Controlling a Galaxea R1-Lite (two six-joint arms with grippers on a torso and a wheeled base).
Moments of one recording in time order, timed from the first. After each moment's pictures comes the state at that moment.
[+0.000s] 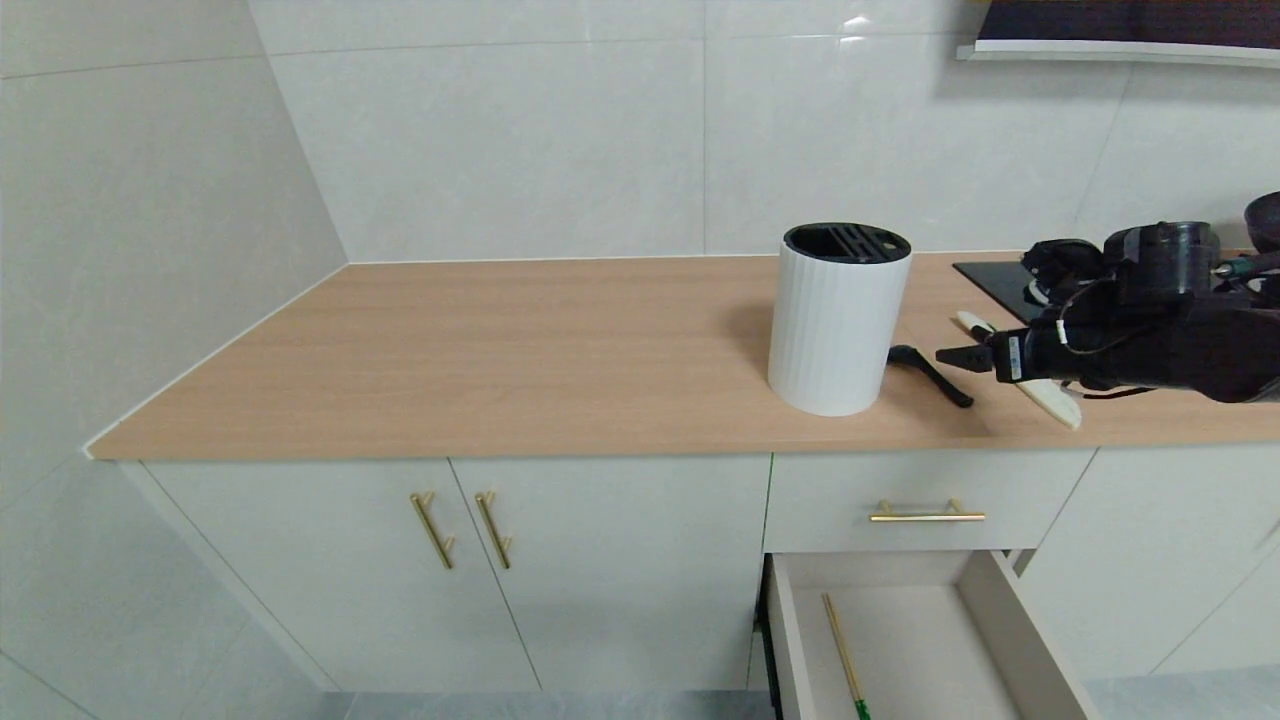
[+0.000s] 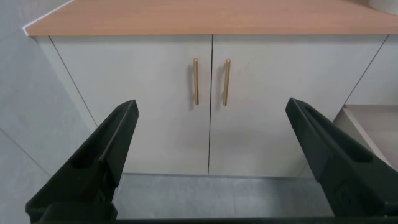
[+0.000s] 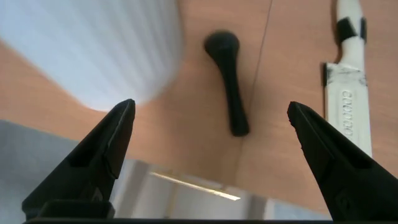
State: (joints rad) left arm 0.01 0.00 0.00 0.00 0.03 0.00; right arm -0.01 1.98 -1.33 -0.24 0.25 -0.15
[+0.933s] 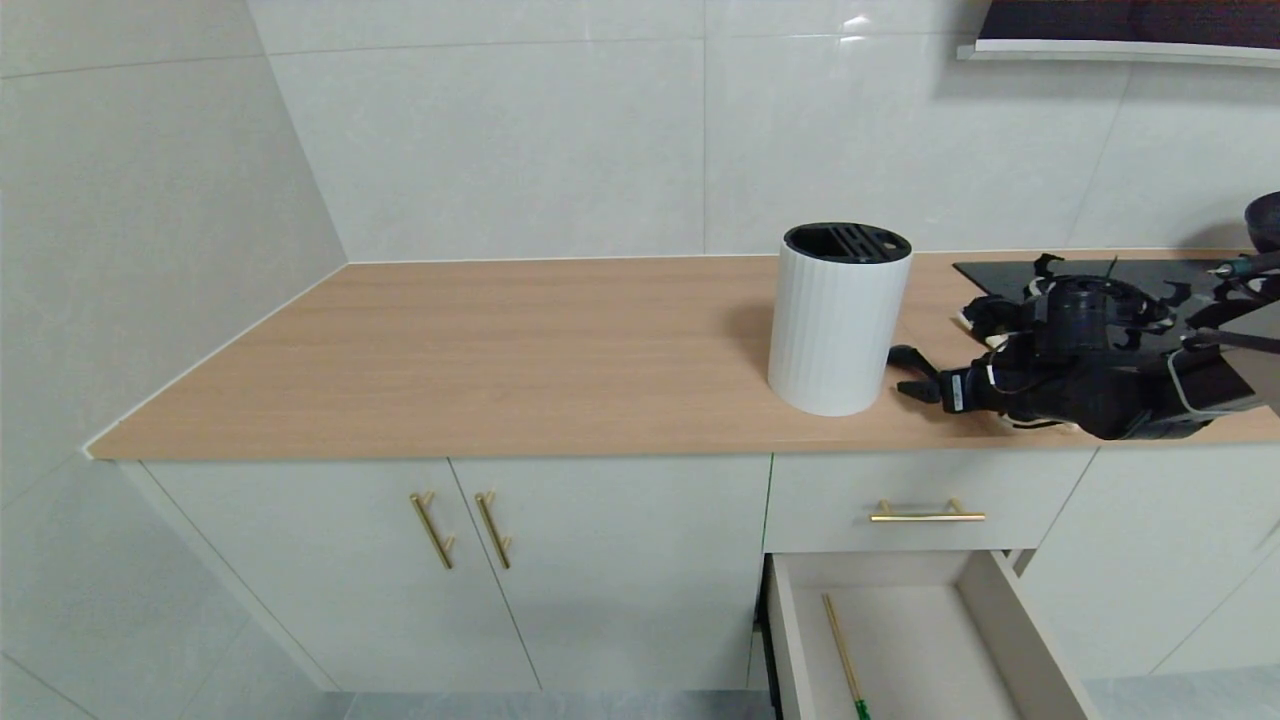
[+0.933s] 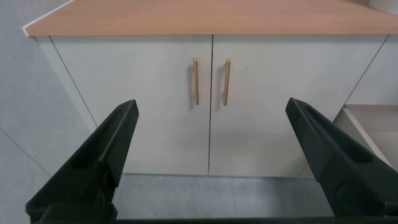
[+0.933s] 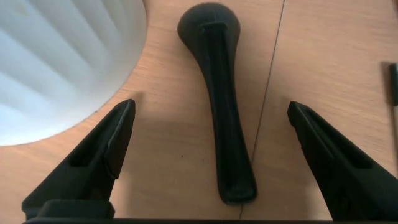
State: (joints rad) left arm 0.01 0.00 0.00 0.00 0.03 0.00; right arm 0.00 2.26 -1.45 -0.40 0.25 -0.13
